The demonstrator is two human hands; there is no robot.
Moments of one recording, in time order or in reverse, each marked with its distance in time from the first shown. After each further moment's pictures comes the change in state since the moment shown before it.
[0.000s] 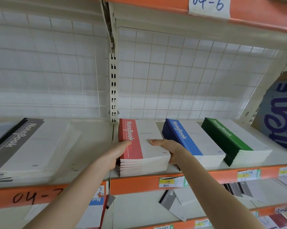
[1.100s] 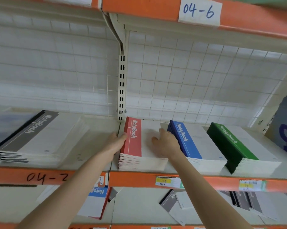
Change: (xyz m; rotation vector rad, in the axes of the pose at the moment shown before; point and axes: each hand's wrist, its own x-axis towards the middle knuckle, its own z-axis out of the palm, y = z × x) left_hand -0.019 0.005 -0.003 0.067 0.228 0.165; right_hand -0.031 -0.018 0.023 -1.083 0.365 -0.450
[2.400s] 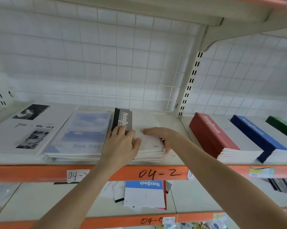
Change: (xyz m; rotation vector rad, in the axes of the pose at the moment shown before) left_hand 0.034 -0.098 -0.278 1.065 0.190 0.664; right_hand 0.012 -0.271 0.143 0.682 -0.491 0.484
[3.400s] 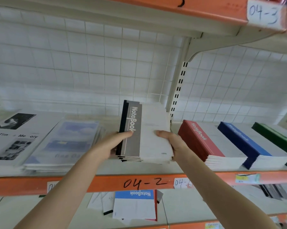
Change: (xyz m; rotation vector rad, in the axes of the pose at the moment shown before) left_hand 0.039 0.030 -0.034 -1.227 -0.395 -0.559; right_hand -0.004 0.042 -0.060 0.589 0.074 -0.300
